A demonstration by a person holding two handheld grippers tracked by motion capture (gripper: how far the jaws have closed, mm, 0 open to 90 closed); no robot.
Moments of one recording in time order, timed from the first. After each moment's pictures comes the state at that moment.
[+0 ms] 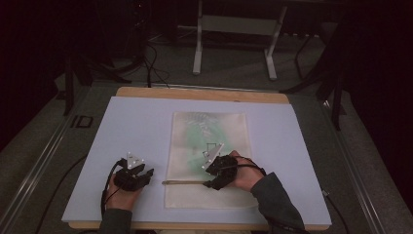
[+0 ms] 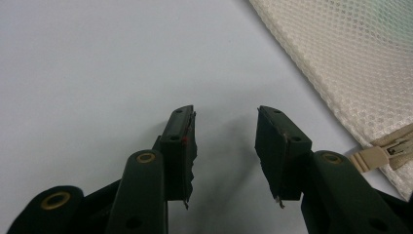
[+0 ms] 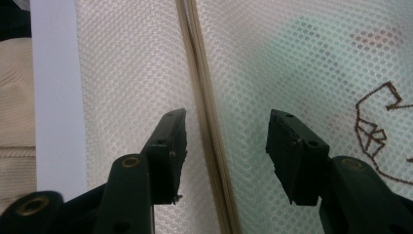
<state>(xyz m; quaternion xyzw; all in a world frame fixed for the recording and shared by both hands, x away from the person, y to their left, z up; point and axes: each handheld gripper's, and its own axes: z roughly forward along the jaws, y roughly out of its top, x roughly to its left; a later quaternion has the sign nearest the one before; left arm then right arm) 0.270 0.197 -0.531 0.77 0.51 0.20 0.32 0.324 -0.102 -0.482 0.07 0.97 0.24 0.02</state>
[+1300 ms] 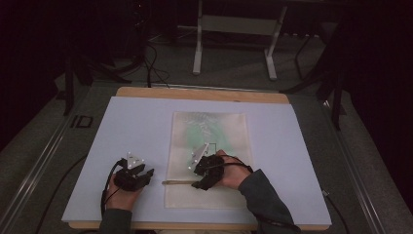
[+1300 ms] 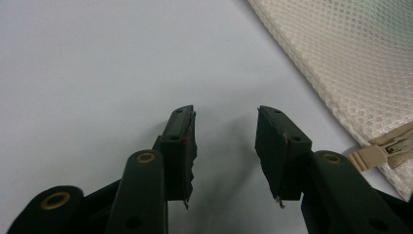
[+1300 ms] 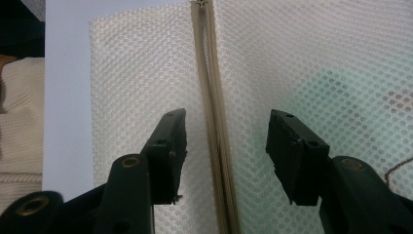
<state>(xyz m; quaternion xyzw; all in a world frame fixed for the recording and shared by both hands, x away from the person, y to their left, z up) 0.270 0.198 -0.531 0.77 0.51 0.20 0.32 0.324 -0.065 -0.485 0.04 0.97 0.23 0.01</state>
